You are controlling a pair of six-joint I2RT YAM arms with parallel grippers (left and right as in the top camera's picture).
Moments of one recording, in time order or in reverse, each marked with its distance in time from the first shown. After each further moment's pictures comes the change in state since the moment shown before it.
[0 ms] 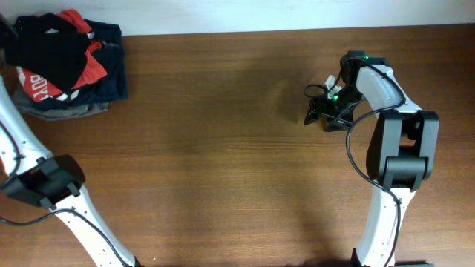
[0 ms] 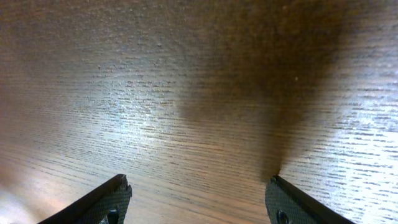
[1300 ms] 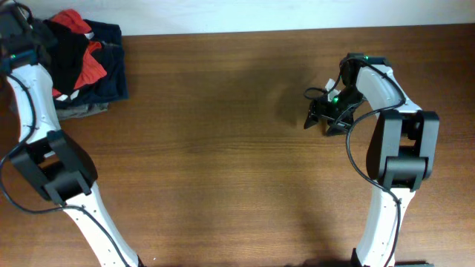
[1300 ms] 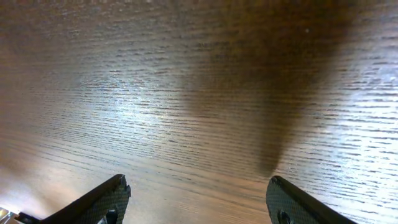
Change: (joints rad) left arm -0.118 -0.077 -0.616 0.649 -0.280 -0.045; right arm 0.000 0.000 0.000 -0.060 -0.007 0.008
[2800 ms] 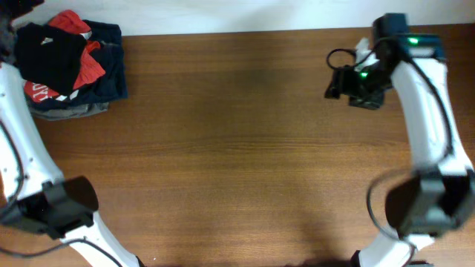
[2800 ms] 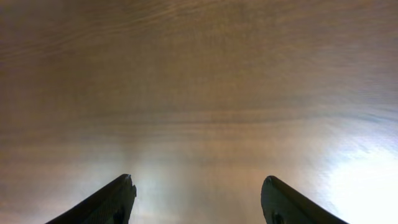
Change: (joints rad) left arm -0.024 -0.369 0.123 -0.367 0.182 0.016; right arm 0.000 -0.414 0.111 -0.131 0.096 0.102
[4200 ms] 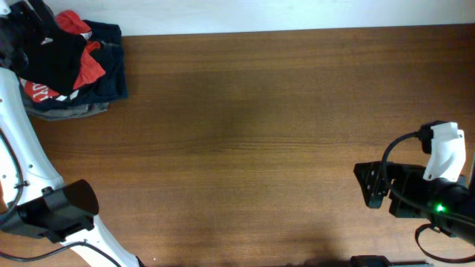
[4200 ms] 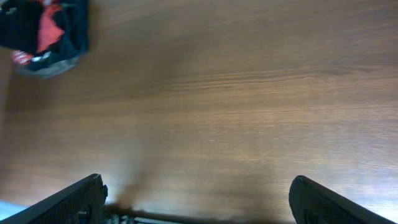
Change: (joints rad) left arm 0.000 -0.031 0.002 -0.320 0.044 0.000; right arm 0.030 -0.836 -0.064 -0.310 -0.025 0.011
